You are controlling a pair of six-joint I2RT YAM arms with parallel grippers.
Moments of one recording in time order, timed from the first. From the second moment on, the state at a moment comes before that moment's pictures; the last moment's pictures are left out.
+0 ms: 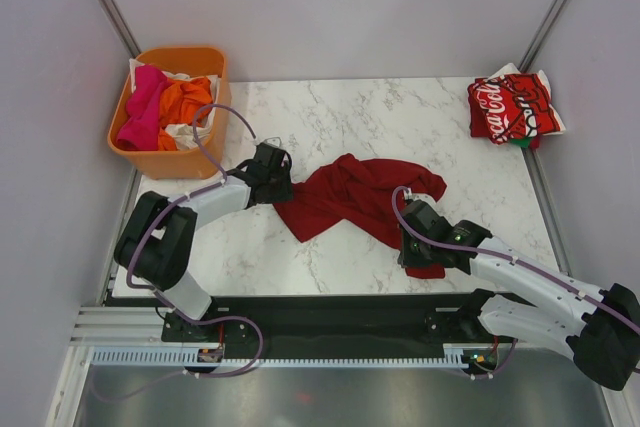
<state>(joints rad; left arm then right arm) -0.47 1.63 0.91 -0.21 -0.12 -0.51 0.77 1.00 0.61 -0.71 0.11 0.71</state>
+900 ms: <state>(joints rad) -0.47 1.40 0.91 -0.25 -0.09 -0.49 0.77 0.93 0.72 -0.75 0.12 0.71</state>
